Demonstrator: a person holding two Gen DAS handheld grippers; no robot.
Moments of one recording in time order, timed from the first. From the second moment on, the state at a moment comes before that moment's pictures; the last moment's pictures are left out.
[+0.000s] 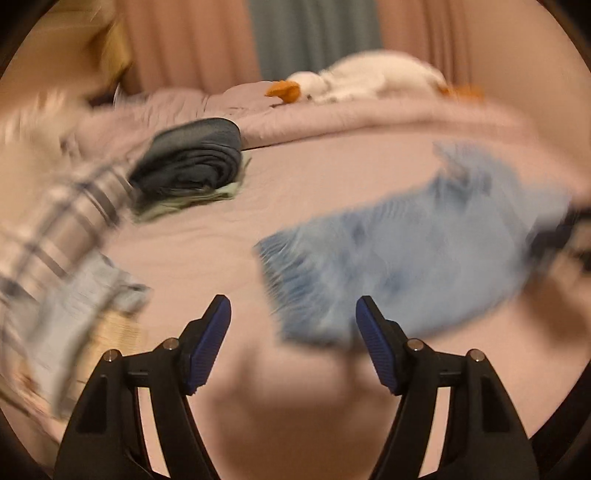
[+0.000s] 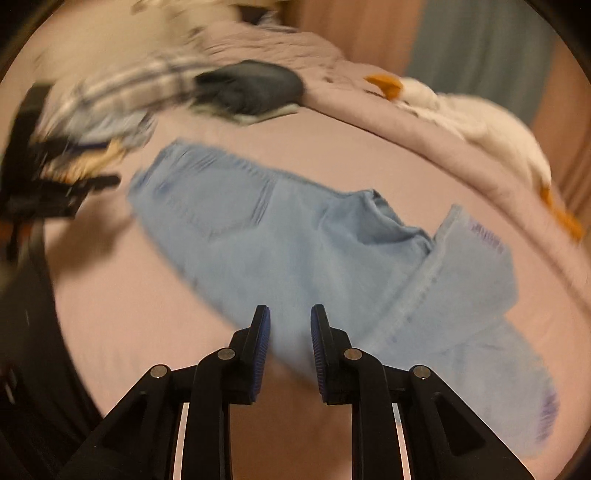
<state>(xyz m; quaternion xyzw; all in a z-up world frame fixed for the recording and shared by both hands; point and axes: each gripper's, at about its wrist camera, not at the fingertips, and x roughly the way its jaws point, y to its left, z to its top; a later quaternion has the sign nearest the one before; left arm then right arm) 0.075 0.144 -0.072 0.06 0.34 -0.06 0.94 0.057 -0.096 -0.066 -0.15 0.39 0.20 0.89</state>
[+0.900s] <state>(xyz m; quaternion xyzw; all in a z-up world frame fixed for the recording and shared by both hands) 0.125 -0.007 -0.114 0.12 0.41 -0.09 0.90 0.108 -0.127 -0.122 -0.07 0.47 0.12 0.87</state>
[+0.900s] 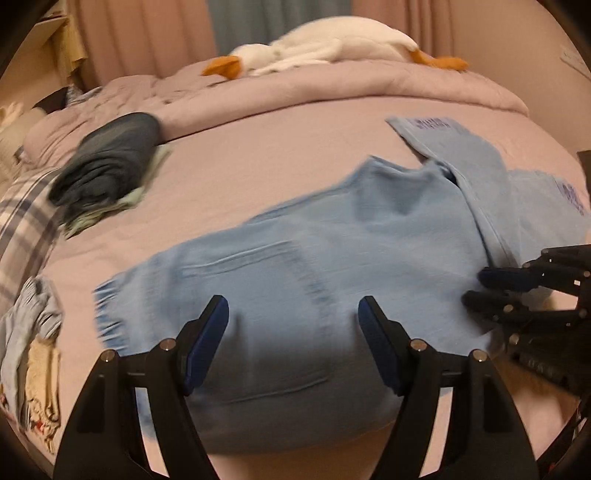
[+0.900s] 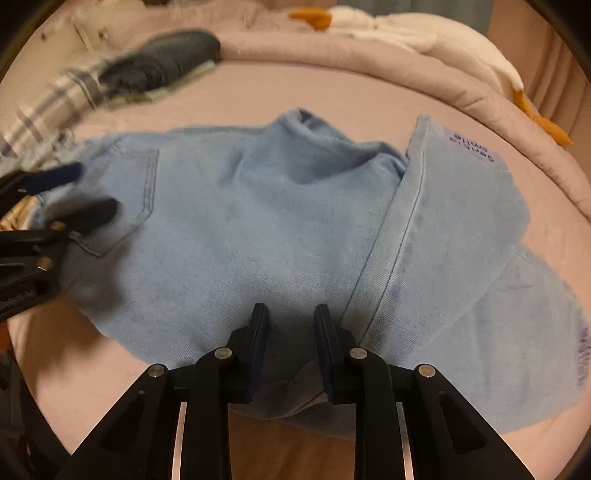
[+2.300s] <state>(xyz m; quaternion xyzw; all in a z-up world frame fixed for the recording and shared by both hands) 0.132 -0.010 -0.152 0.07 0.41 -0.13 0.90 0.037 -0.400 -0.058 0.36 0.28 -0.15 0.88</state>
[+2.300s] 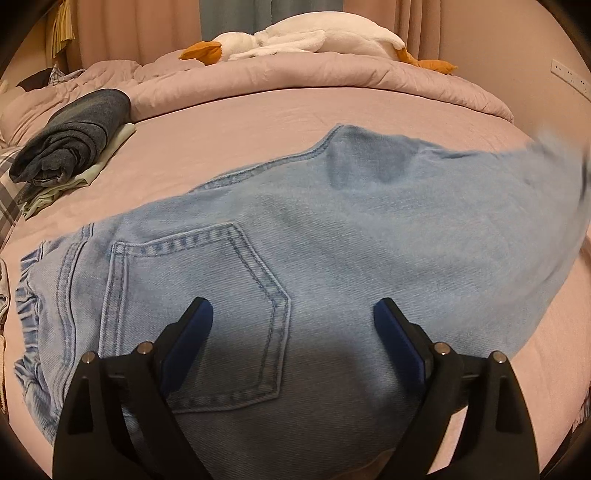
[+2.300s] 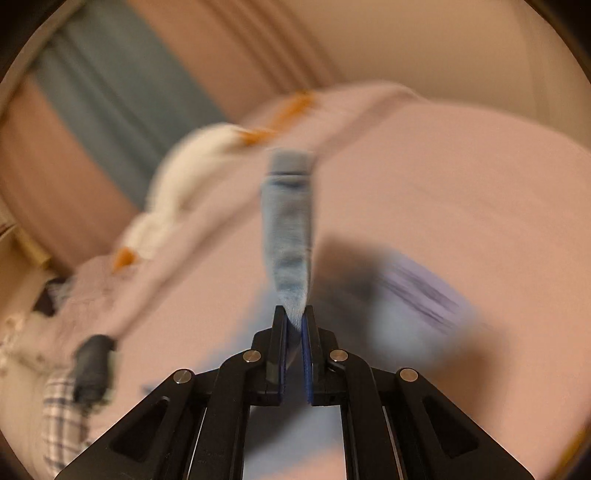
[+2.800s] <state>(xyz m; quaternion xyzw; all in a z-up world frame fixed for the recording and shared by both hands) 0.131 -0.008 -0.153 0.08 0.41 -0.13 0.90 0.035 -0.430 -0.107 0.45 0.28 -0.14 0.84</state>
